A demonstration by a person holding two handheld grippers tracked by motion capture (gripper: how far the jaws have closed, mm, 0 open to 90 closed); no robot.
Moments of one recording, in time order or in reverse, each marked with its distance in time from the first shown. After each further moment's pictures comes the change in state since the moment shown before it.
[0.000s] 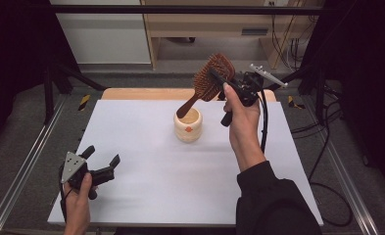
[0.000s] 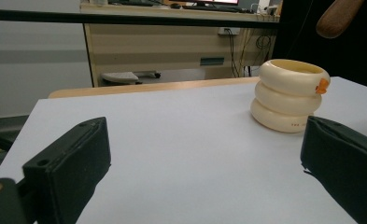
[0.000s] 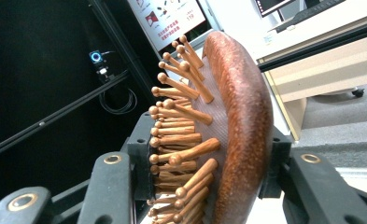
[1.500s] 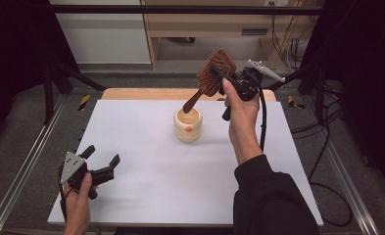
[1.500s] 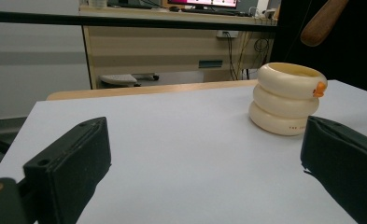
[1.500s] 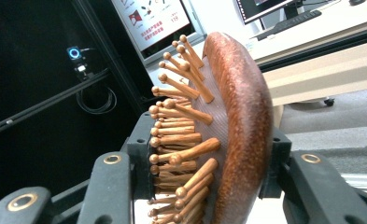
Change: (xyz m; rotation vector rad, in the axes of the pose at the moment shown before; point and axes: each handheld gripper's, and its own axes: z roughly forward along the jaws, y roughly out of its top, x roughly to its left) left arm 0.000 0.000 0.000 -0.011 -0.006 -0.008; right arm -0.009 0.005 0.013 -0.003 -0.072 -0.066
